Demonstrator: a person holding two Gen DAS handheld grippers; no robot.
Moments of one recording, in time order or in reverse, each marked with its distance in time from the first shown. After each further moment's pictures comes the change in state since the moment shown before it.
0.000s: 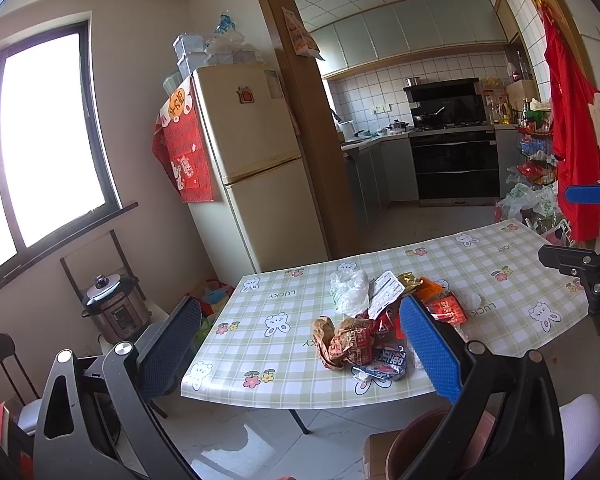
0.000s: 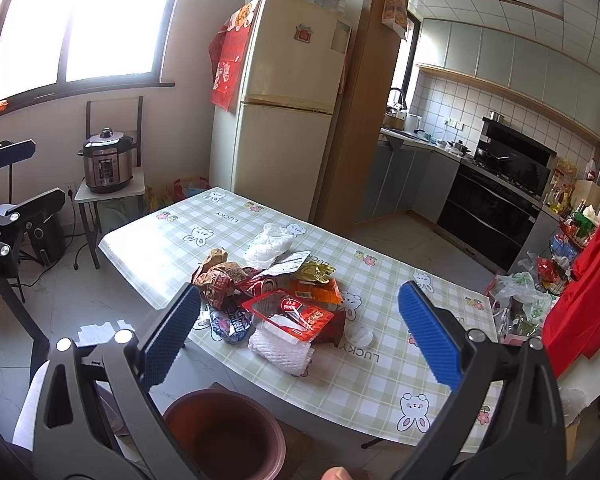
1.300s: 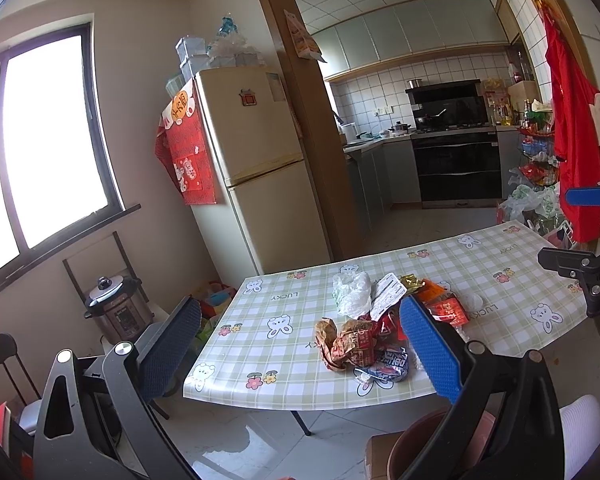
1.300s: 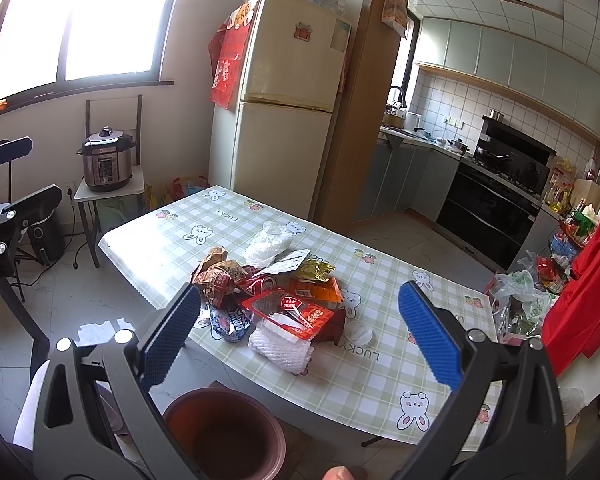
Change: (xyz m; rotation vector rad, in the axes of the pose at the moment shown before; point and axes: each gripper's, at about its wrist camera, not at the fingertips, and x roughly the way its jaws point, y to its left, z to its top) left arm -0.001 0.002 0.000 -0.003 -0.002 0.010; right arm -0.004 -0.002 0.001 -0.002 0.007 -0.003
